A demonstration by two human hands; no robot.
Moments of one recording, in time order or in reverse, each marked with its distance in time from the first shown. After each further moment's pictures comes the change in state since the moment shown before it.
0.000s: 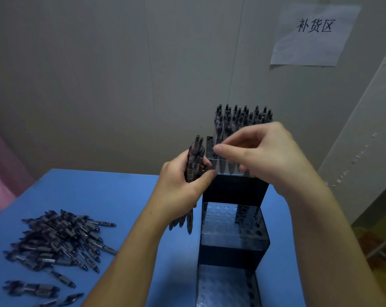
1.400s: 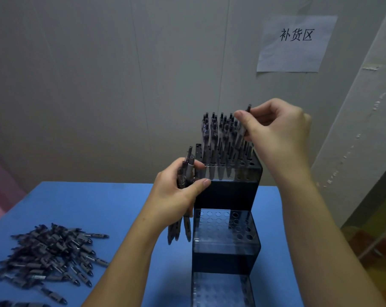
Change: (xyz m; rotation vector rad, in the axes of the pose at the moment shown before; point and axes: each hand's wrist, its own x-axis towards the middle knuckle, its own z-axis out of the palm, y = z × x) left_hand 0.006 -0.004 0.007 -0.110 -0.056 -0.079; right_hand 0.035 0.020 -0.020 0.058 0.606 -0.225
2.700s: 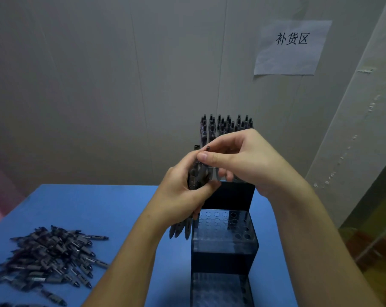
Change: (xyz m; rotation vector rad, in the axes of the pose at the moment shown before) left_hand -0.004 0.029 0.010 0.074 -0.134 0.121; right_hand -0.032 -0.033 -0.006 0.195 -0.747 0.300
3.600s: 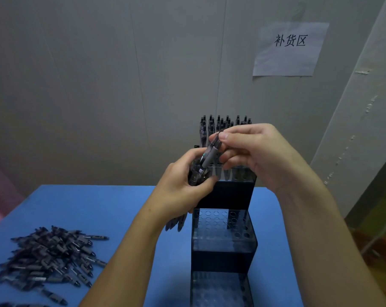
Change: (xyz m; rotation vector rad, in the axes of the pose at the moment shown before) left_hand 0.006 -0.001 -0.005 0.063 -0.005 0.008; right_hand 0.000 0.002 -0.017 0.307 0.034 -0.012
